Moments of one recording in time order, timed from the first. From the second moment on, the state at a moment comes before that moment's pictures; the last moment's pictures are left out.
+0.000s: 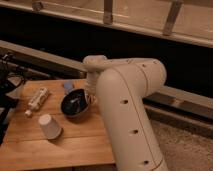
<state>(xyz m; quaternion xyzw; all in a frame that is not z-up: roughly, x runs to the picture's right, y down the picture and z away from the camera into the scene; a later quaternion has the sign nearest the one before) -0.098 0.085 0.866 -0.37 0.30 0.68 0.56</state>
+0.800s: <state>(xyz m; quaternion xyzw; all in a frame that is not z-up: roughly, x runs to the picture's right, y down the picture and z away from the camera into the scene) -0.104 0.088 0.859 -0.37 0.30 0.67 0.57</state>
